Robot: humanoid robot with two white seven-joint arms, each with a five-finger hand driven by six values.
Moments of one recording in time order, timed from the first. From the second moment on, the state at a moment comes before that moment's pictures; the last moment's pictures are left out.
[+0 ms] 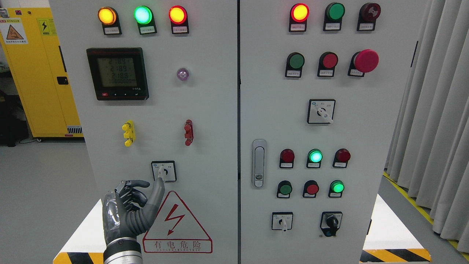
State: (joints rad) left arm -0.35 -0.14 -0.08 -2.00 -0.28 0.58 0.36; right arm 0.12 0.12 0.05 -0.13 0.00 -0.08 -0.24
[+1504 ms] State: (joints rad) left arm -0.39 -0.15 -0.10 -1.92 -0.32 0.58 0.38; right arm 0.12 0.12 0.05 -0.13 0.00 -0.08 -0.24
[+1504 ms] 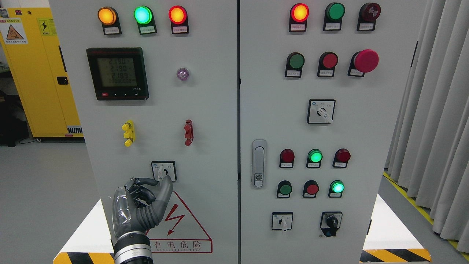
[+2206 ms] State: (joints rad) left arm -0.41 -0.15 -0.10 -1.91 -0.32 0.61 0.38; right arm 0.12 0.12 0.05 -0.13 0.00 -0.08 -0.24
